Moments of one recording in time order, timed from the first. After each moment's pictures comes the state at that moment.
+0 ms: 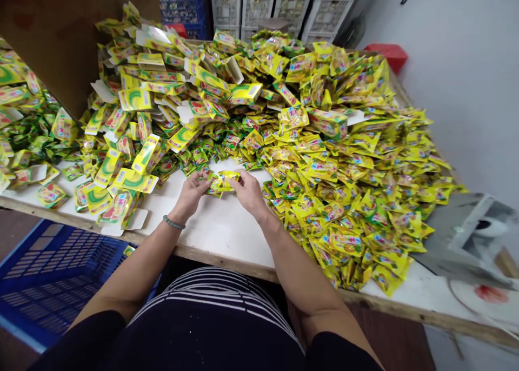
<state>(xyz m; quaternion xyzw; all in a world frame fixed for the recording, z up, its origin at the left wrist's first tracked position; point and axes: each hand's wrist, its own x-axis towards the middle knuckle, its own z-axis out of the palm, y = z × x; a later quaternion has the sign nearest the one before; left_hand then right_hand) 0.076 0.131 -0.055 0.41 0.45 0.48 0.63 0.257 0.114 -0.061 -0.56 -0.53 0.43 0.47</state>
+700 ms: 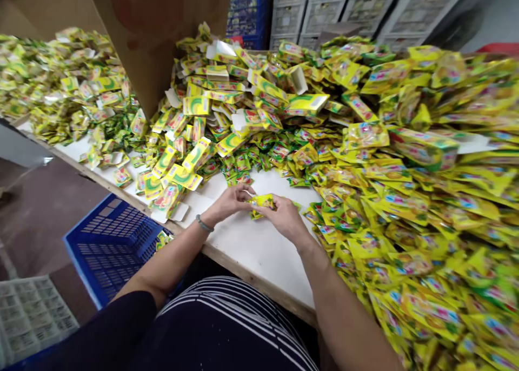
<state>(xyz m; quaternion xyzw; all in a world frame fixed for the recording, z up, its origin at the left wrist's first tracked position) 0.055 0.123 -0.049 0.55 0.41 0.33 0.65 0.249 0.096 -0.053 -0.57 -0.60 0.47 0.30</state>
